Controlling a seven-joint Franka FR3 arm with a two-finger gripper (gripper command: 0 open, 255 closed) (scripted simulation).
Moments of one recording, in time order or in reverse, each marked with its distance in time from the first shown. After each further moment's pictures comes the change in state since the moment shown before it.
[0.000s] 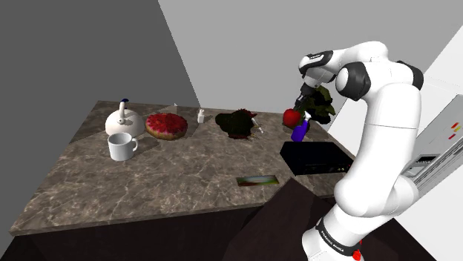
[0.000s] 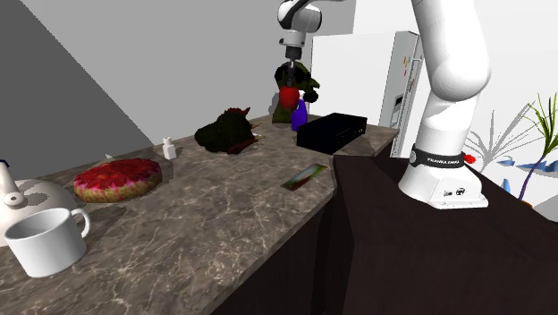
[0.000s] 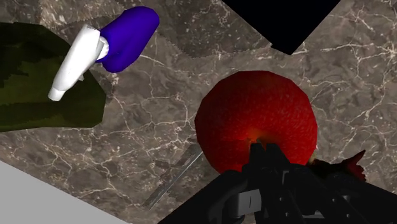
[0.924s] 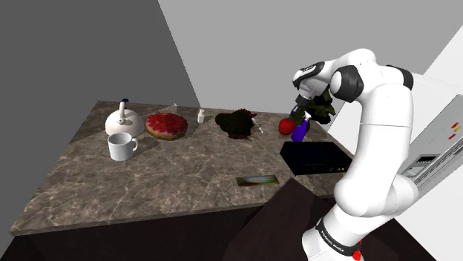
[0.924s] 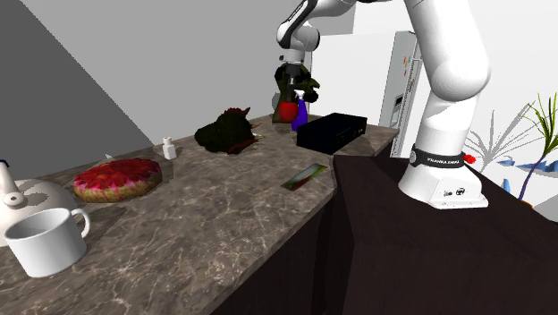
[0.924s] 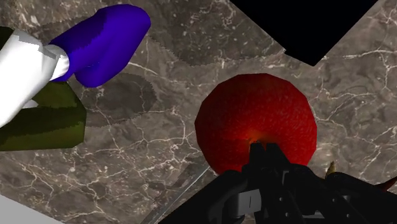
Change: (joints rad) arm -0.006 0.064 0.022 -0.091 0.044 0.147 -0.043
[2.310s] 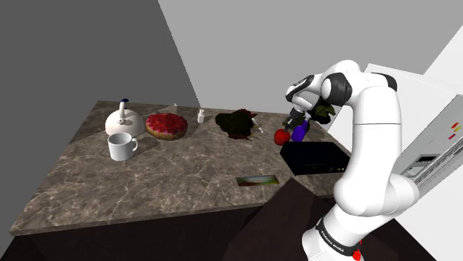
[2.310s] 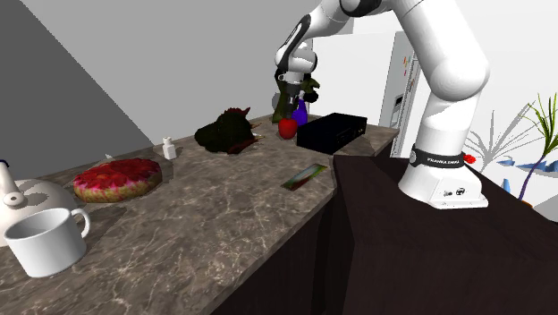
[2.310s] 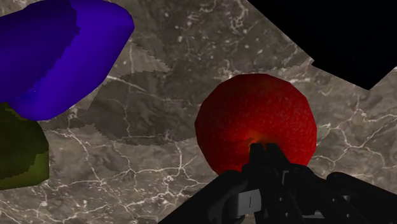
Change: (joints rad) arm -0.026 0.123 0.044 -0.041 0.071 0.155 -0.058
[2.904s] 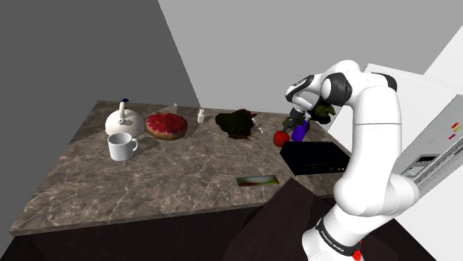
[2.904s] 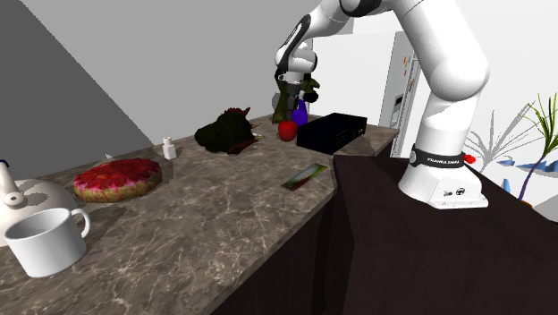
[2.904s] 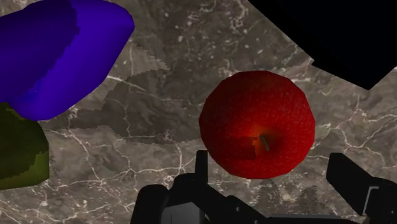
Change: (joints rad) arm 0.000 0.000 0.000 0.000 0.000 0.000 0.000
